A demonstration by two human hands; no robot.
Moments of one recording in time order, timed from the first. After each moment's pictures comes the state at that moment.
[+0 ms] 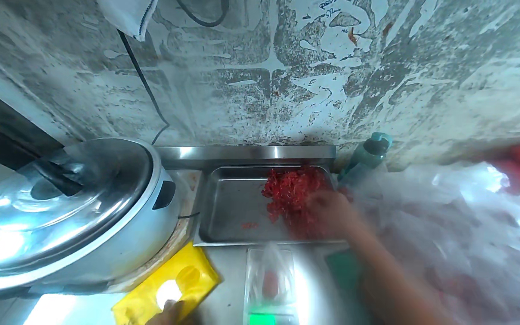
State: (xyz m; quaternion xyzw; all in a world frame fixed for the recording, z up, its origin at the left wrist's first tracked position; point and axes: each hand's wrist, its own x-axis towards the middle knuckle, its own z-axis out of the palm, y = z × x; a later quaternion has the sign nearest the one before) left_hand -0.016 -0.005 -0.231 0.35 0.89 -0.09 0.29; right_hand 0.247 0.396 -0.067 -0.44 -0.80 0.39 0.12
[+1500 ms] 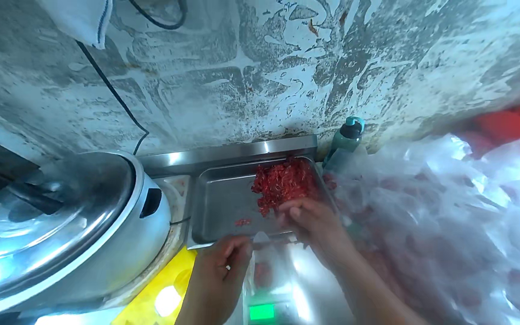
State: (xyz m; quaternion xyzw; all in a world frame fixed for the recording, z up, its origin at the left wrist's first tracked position) left_hand 0.078 0.143 -0.051 0.55 0.66 0.49 0.19; right_hand 0.266 0.309 -0.050 -0.22 -0.60 0.70 0.32
